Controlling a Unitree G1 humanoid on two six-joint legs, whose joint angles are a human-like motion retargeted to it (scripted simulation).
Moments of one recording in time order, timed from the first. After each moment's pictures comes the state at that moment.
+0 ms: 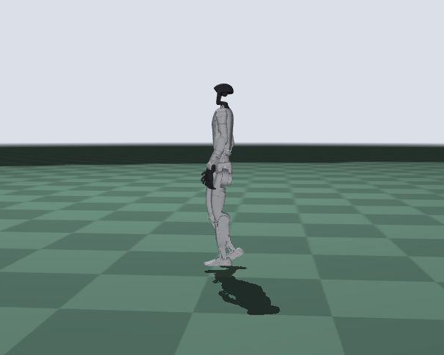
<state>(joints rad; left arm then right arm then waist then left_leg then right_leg) 0.13 0.04 0.07 1.07 0.74 -0.09 -0.45 0.20 -0.18 0.08 0.97 -0.39 -0.39 0.12 -0.20 0.18 -0.11 -0.14 -0.16 0.07 0.07 -0.09 0.26 -0.23 0.00 -0.08 0.59 0.03 0.04</state>
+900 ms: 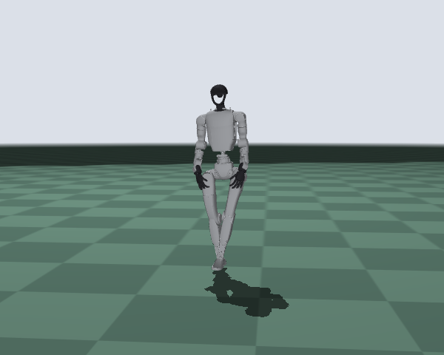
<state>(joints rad) 0.21 0.01 0.07 0.94 0.67 -0.24 -0.21 0.22 -0.16 0.10 1.00 -0.53 -0.26 0.35 -0.12 0.00 -0.08 -0.40 -0.26 0.10 0.29 0.06 0.12 0.02 0.03 -0.16 0.01 -0.09 0.00</state>
